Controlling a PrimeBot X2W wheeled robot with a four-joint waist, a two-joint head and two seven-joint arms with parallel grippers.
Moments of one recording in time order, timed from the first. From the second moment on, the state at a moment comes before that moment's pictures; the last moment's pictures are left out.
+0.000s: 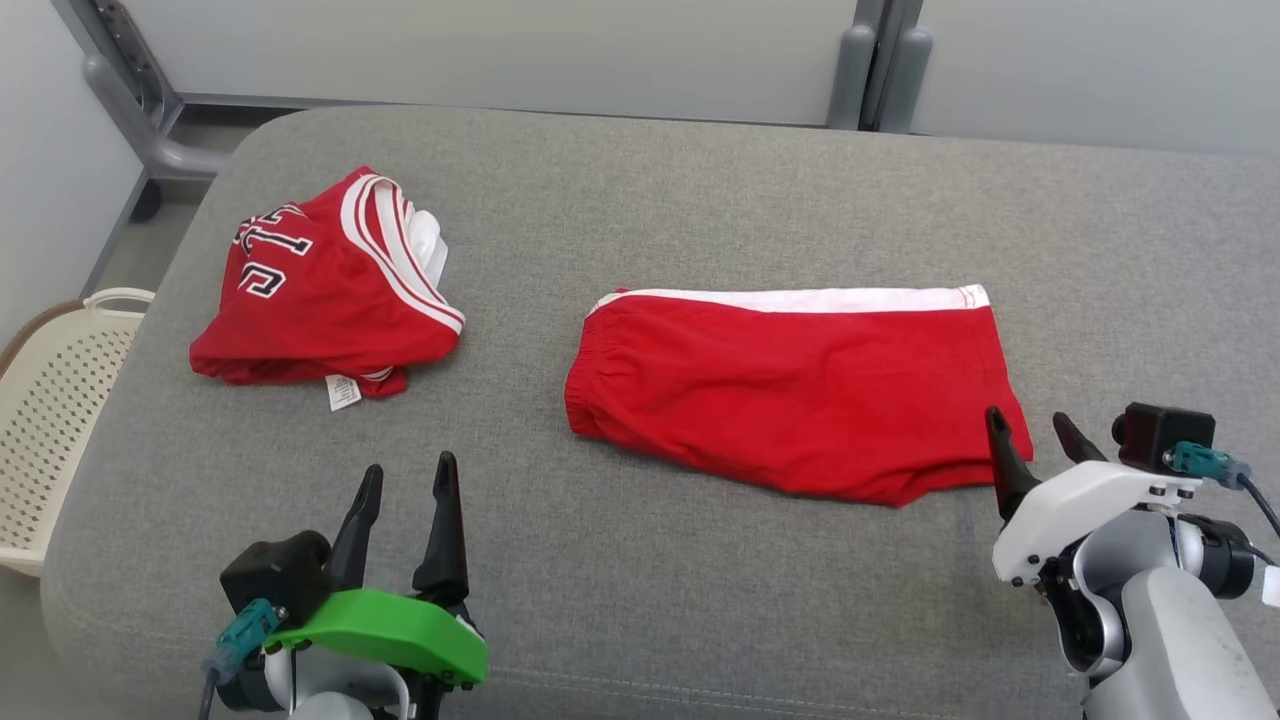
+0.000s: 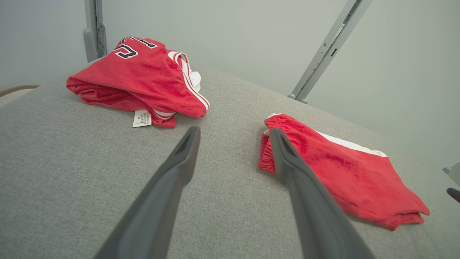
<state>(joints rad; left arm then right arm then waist) -0.13 0.29 -0.52 0.11 -0.80 0.27 -0.24 -0.24 -0.07 -0.11 0.36 0.24 0.13 0.13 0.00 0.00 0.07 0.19</state>
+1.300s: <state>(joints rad) 0.08 0.37 -0.42 0.10 -0.64 0.22 -0.20 -0.02 -0.05 0.07 0.27 0.28 0.13 -0.11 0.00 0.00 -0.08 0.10</state>
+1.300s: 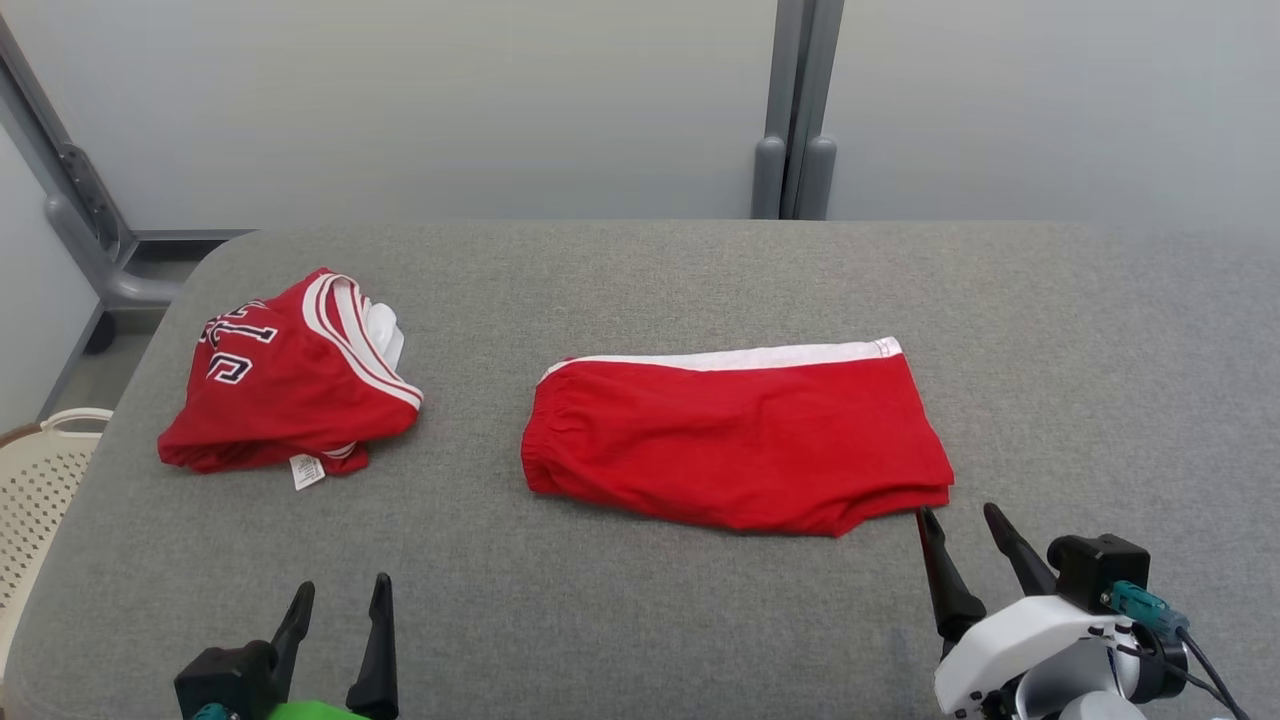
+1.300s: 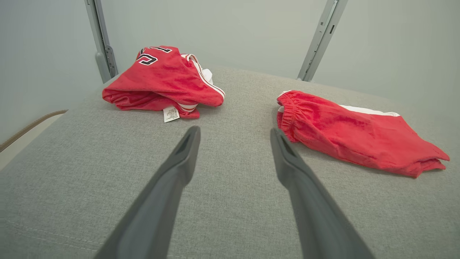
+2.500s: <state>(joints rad) 0.07 0.39 -0.44 0.04 -0.66 0.25 -0.14 -0.13 -0.05 -0.12 0.24 0.16 0.13 0.20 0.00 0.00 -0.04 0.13</state>
